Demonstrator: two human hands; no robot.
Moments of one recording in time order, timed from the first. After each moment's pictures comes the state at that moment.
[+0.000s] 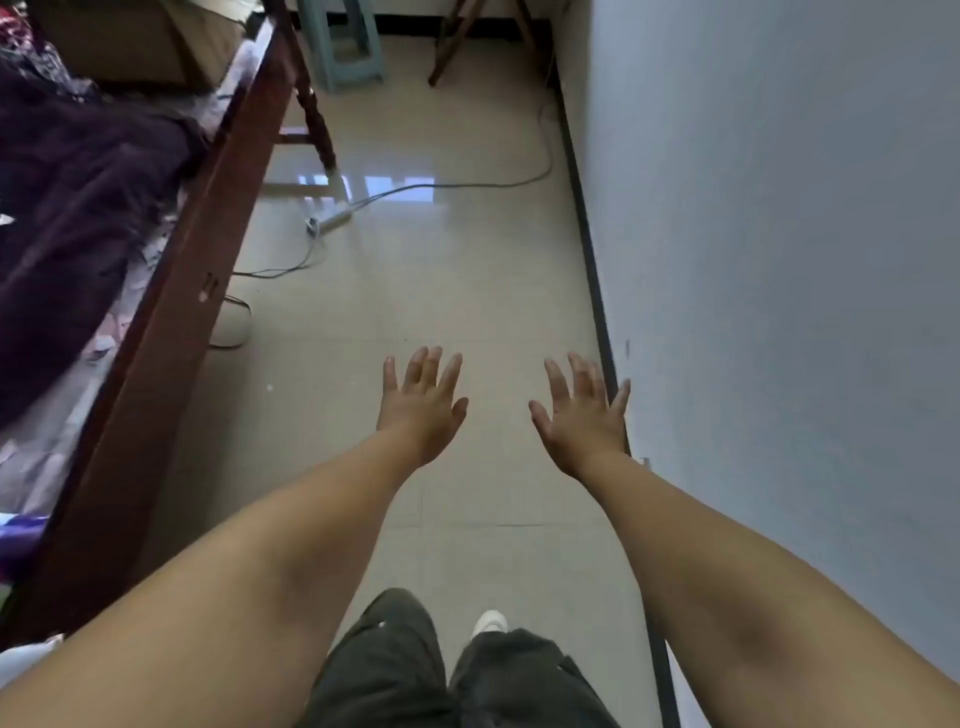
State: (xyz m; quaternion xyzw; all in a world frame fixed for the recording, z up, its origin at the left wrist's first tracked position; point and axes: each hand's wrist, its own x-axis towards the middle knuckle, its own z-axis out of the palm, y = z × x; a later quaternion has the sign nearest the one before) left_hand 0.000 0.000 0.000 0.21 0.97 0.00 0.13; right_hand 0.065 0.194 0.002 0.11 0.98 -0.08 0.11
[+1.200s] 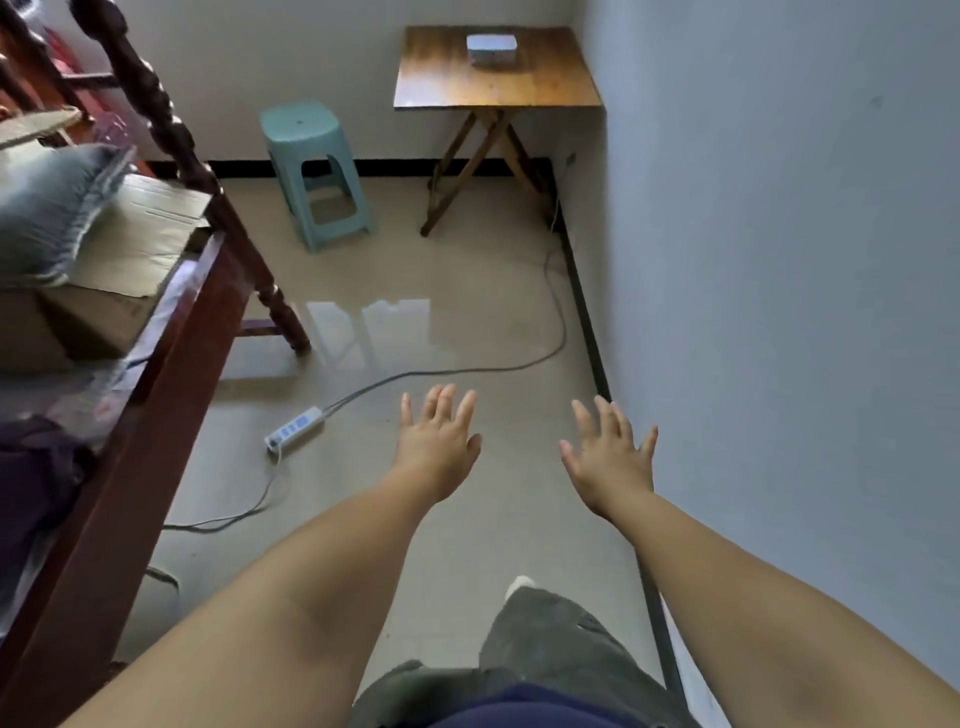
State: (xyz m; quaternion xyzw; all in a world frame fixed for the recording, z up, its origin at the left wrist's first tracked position) left_hand -0.692 0.183 0.019 0.22 0.97 -0.01 0.12; right_hand -0.613 0.387 0.015 0.15 0.98 -0.08 0.12
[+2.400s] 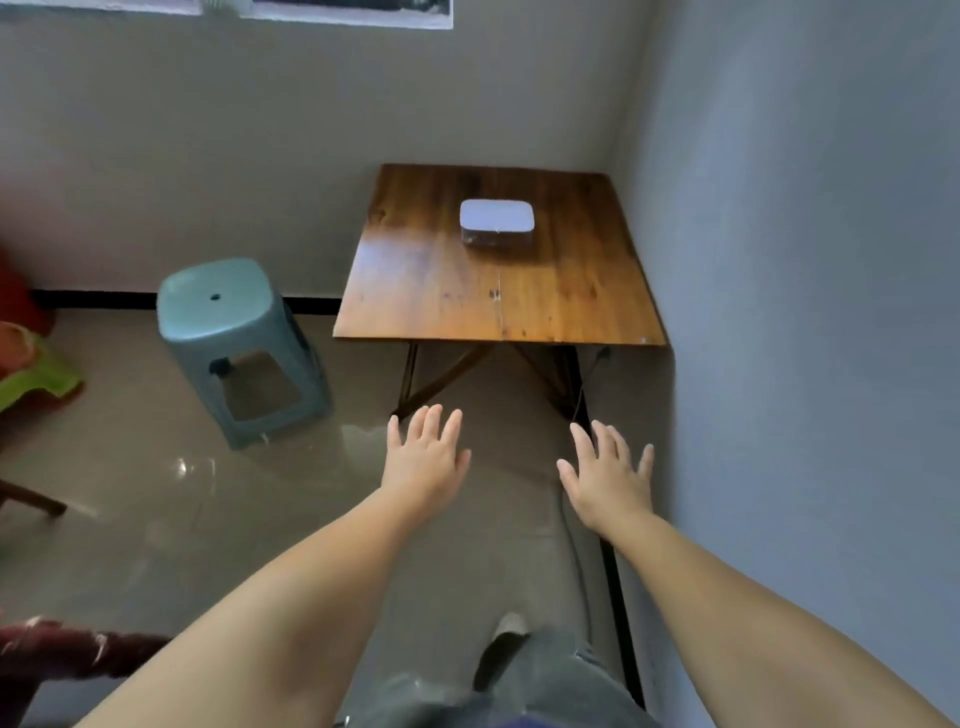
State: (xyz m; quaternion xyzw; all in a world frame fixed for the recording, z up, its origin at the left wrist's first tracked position) left_hand -1.553 0.435 0.019 0.18 0.98 0.04 0.09; right_hand -1.480 0.651 0.024 0.15 0.98 -0.08 0.11
